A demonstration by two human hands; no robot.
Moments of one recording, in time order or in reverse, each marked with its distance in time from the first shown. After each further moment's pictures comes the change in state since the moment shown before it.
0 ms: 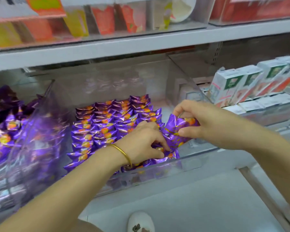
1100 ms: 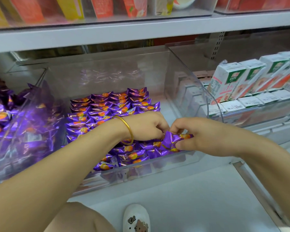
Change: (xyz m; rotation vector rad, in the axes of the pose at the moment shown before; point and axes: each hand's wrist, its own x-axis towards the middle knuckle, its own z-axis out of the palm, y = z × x) left_hand 0.030 -0.004 -0.011 -0.188 -0.262 -0.097; right_hand -0.005 0.002 0.020 0.032 -0.259 0.167
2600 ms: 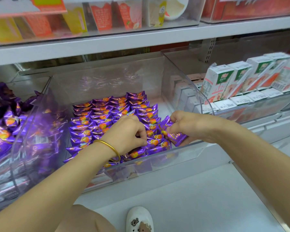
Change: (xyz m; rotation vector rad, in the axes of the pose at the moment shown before) left_hand -0.045 -0.018 0.015 0.181 0.344 -0.132; right_hand 0.026 -0.005 0.009 0.388 0.068 0.322
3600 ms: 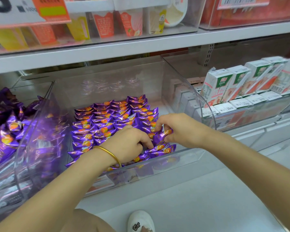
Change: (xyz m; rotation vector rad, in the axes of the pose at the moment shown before) left_hand -0.008 0.009 -0.006 -0.035 -0.187 -0.046; right_hand 0.007 -0.003 0.005 -0.609 0.153 -0.484
